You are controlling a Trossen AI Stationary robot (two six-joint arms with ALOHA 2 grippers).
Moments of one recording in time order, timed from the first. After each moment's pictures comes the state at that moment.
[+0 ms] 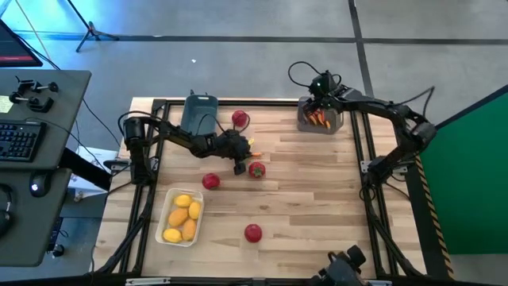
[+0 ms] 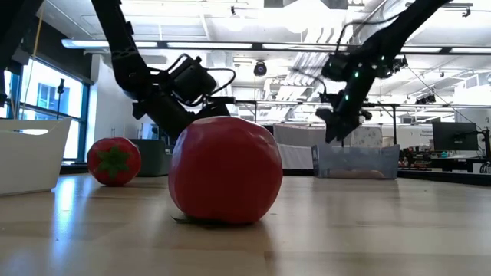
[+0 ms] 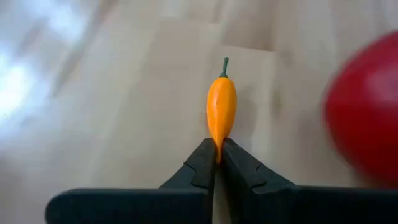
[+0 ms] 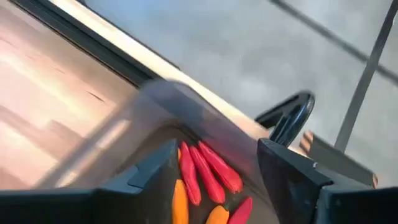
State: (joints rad) left arm 0.29 1.88 0.75 0.41 0.04 0.08; right arm -0.86 1.56 1.00 -0.33 0.19 -0.02
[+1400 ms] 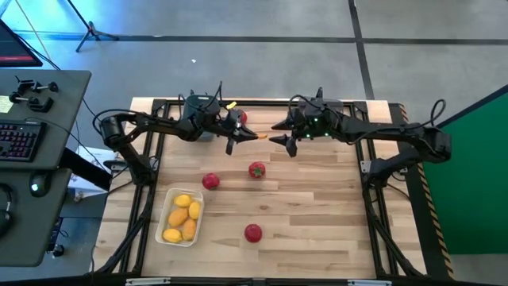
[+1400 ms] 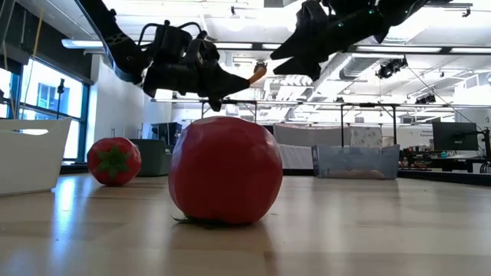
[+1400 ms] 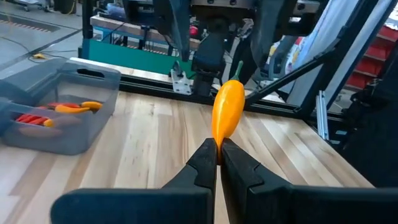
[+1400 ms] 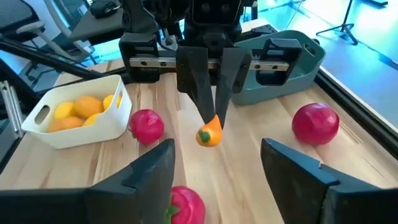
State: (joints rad) left arm 0.49 1.67 0.75 0.76 0.67 -0.12; right arm -0.32 1.34 0.91 0.01 -0.22 0.11
